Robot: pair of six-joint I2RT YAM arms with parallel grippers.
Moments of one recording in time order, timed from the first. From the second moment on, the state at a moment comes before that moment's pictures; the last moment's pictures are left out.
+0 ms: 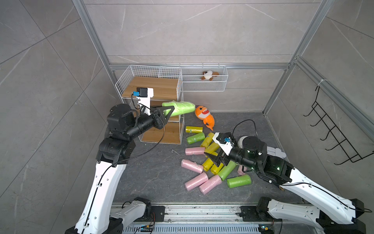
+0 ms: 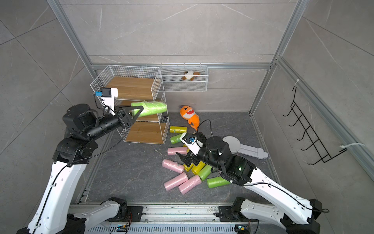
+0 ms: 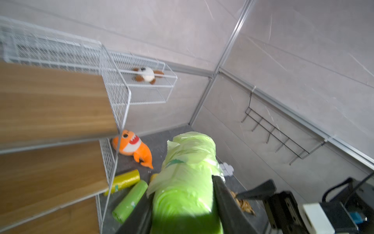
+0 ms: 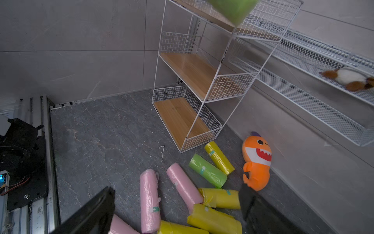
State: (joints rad) left arm -0.28 1.12 1.64 -0.51 0.45 -0.37; right arm 0.94 1.01 1.14 -0.43 0.06 -0.23
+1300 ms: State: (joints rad) left arm 0.10 1.46 1.61 -0.09 -0.04 -0.14; right arm 0.93 1.11 1.10 -0.41 0.01 -0.23
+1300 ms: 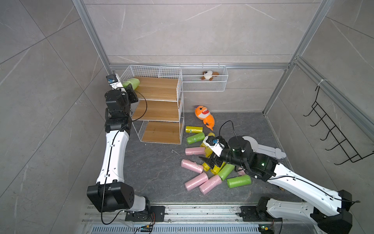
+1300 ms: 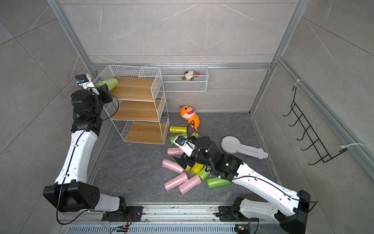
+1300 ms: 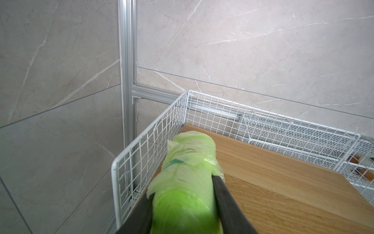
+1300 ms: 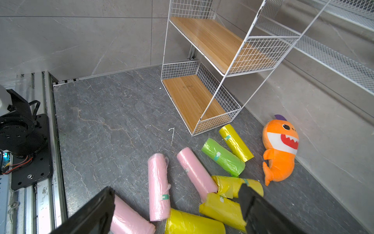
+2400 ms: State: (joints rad) left arm 0.11 1.51 1.74 -0.27 -0.02 -0.10; right arm 0.93 1.10 1.08 -0.41 -0.01 -0.16
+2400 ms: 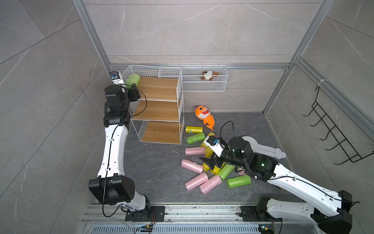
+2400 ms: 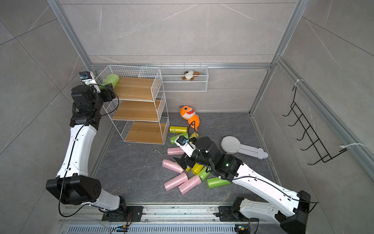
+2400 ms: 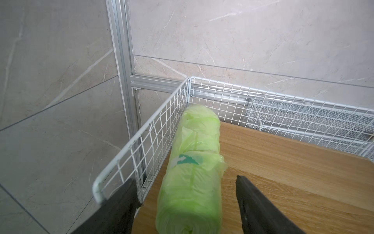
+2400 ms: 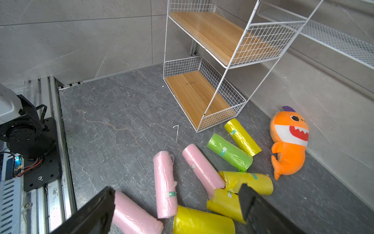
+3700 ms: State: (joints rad) left arm -0.38 0.89 0.60 -0.20 0.16 -0.70; right arm 0.65 1.80 1.21 -0.16 -0.12 0.52
